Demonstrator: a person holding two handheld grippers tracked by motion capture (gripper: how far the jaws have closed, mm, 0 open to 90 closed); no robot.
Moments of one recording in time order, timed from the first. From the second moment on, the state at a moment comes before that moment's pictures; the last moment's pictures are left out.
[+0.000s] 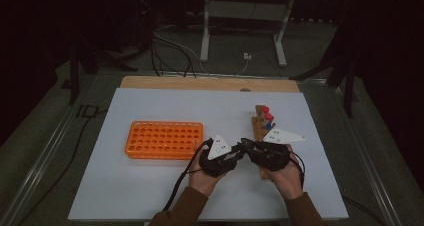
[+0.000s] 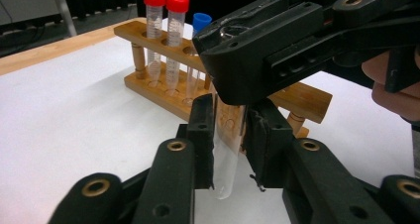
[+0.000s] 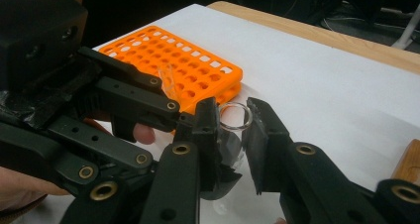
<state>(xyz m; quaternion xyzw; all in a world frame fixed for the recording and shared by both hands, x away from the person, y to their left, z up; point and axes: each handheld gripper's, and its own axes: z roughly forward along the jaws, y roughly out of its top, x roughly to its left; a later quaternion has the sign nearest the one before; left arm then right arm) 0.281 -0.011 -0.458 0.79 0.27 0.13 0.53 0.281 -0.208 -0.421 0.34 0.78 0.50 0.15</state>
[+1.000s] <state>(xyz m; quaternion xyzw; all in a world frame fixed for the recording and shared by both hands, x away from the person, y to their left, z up) 0.275 0.046 -0.448 0.78 0.29 0.15 0.53 0.283 -0.247 -0.417 0.38 0.75 0.51 0.18</state>
